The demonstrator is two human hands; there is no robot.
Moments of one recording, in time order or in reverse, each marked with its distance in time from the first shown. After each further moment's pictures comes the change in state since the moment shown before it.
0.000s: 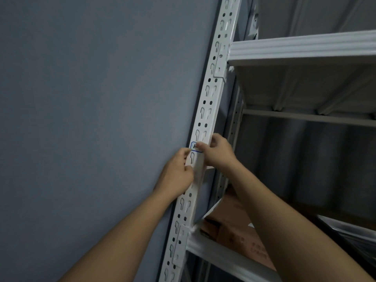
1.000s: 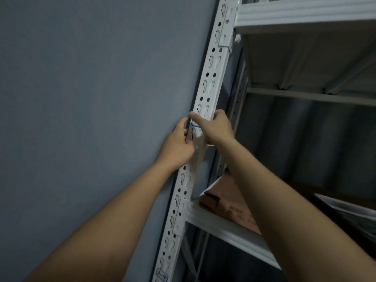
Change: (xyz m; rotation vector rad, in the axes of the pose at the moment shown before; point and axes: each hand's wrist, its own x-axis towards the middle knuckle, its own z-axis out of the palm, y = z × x) left_hand -0.005 0.015 -0.003 -0.089 -0.004 -0.084; right_hand -0.006 -0.008 0.010 -0.024 0.095 0.080
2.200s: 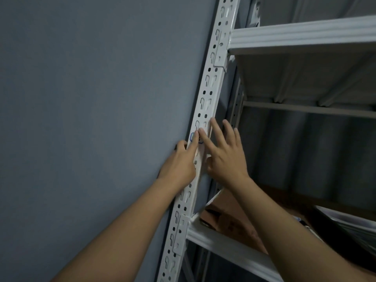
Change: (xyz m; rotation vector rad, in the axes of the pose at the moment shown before) left_hand 0.000 -0.001 0.005 0.665 -0.118 0.178; right_hand -0.014 0.051 -0.020 -1.027 0.264 -0.828
